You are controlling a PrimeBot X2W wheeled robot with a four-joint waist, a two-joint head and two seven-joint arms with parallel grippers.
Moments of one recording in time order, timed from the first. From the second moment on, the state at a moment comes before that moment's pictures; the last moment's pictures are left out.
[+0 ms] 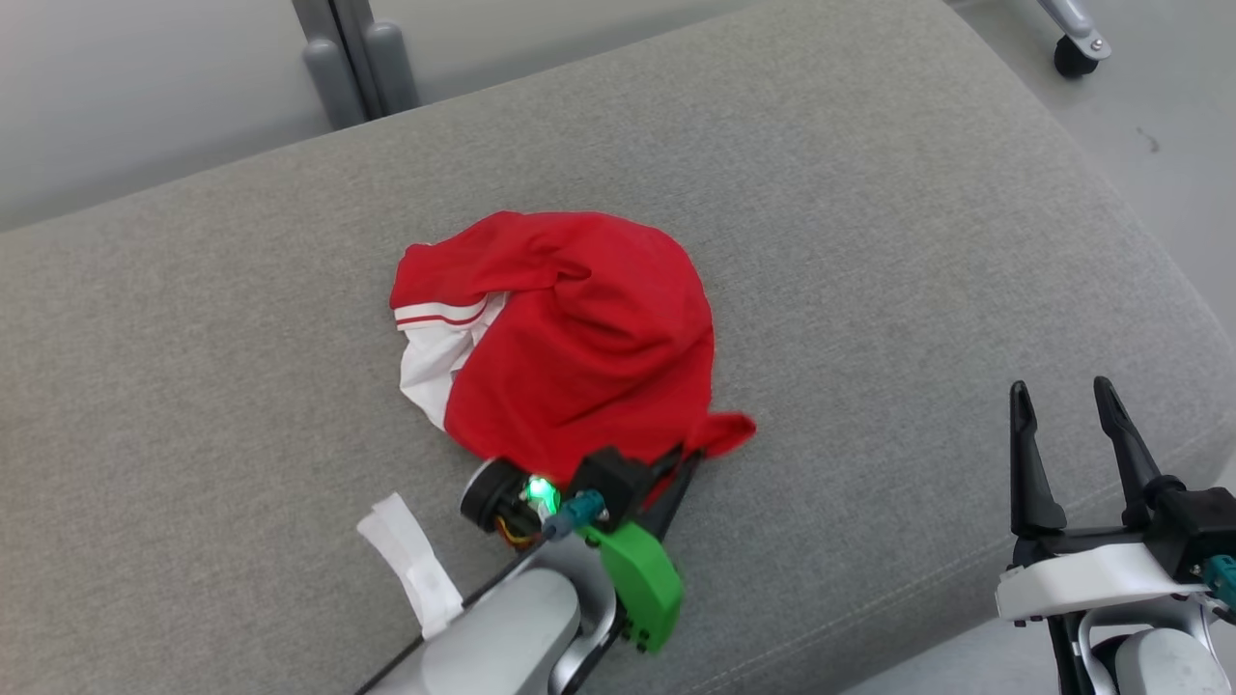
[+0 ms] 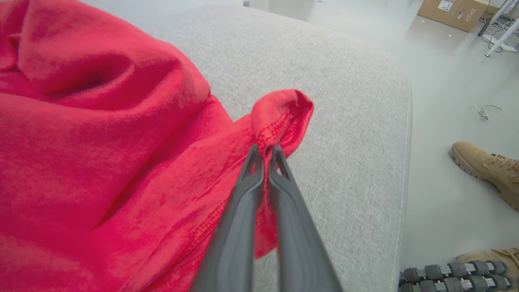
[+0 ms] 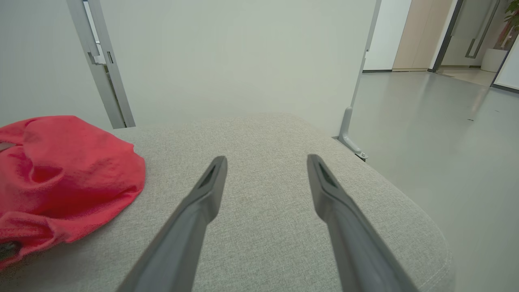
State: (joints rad) left arm -0.56 0.05 -1.02 0.70 -0.56 -0.01 -0.23; right arm -0.01 -0.05 -0.12 0.05 0.06 0.13 -0.26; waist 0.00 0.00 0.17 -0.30
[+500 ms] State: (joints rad) left arm -0.84 0.17 -0.77 0.34 -0.67 -0.03 -0.16; right arm -0.01 -0.05 -0.09 0.08 0.09 0.13 -0.26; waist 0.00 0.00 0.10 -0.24
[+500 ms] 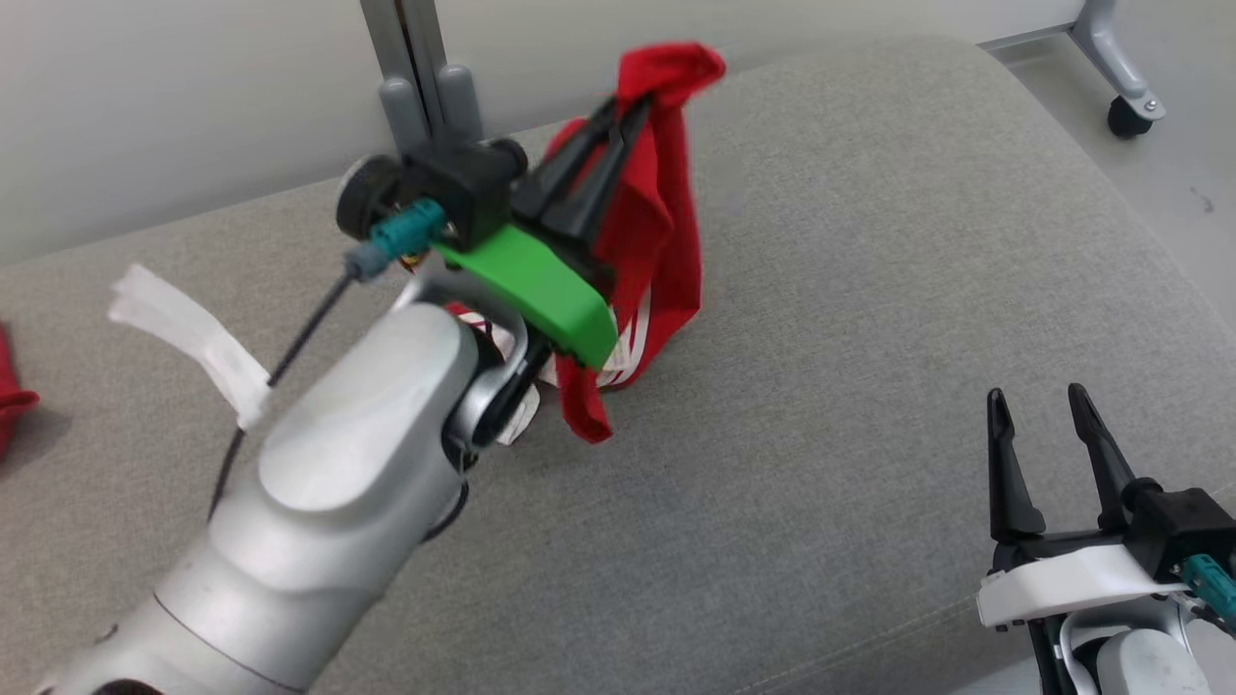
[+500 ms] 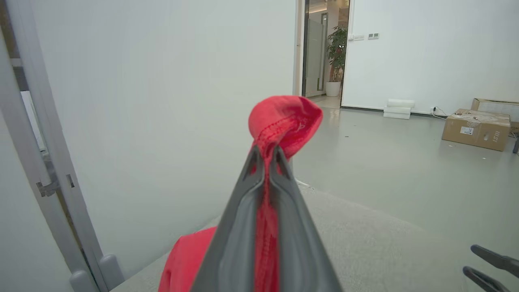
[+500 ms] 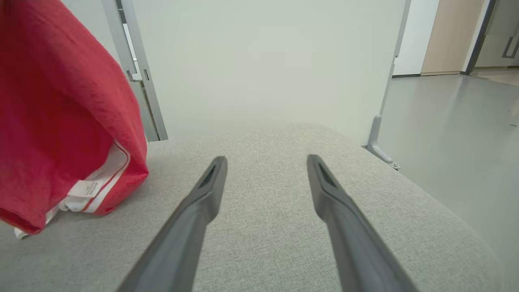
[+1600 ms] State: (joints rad) left arm -1.14 0.11 -0.58 0.27 -0.89 0.02 -0.01; right arm 0.01 -0.05 -0.10 0.10 0.13 0.13 -0.26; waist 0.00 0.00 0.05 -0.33
